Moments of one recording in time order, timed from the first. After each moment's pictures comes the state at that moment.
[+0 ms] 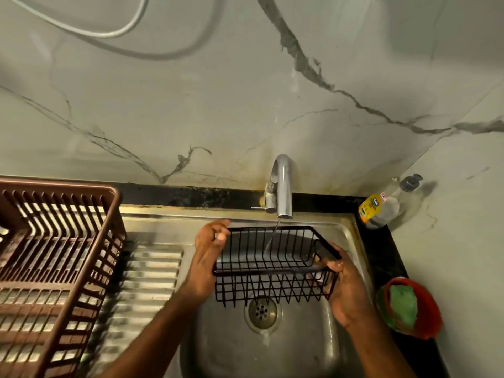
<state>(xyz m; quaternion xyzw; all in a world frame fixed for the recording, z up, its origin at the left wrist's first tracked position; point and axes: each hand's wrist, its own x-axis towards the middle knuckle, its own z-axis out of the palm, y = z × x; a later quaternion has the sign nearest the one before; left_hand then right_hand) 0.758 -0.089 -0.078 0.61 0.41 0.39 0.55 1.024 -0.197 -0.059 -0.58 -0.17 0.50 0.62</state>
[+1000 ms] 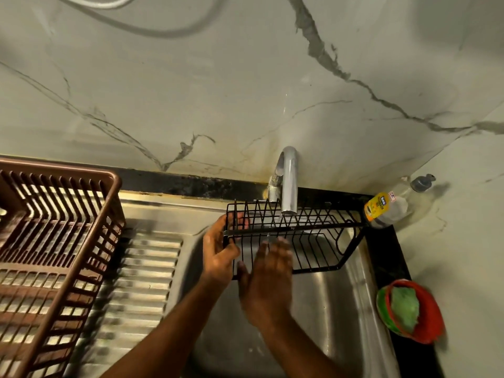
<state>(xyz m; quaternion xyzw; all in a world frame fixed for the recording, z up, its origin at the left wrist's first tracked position) 0.794 -0.090 -0.099 0.44 0.49 0.48 0.58 0.889 -0.165 -0.086 -0.80 -0.58 0.15 0.01</state>
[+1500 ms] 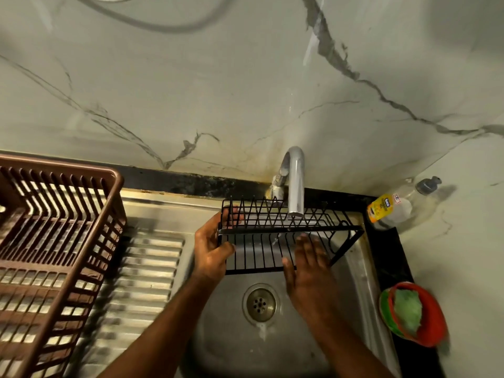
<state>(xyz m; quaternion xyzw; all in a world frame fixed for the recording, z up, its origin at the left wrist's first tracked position) 0.782 -0.080 -0.063 0.51 0.39 0.50 0.57 0.982 -0.175 -0.090 -0.81 -0.58 0.12 -0.04</state>
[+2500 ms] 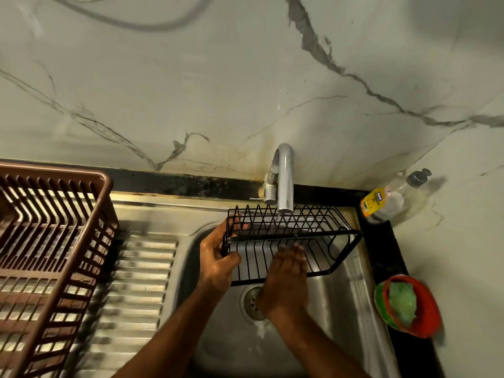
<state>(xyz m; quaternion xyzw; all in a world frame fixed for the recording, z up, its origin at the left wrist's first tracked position) 0.803 -0.099 -0.069 0.53 0.36 0.53 0.55 0.926 -0.172 -0.081 -0.82 -0.53 0.20 -0.11</state>
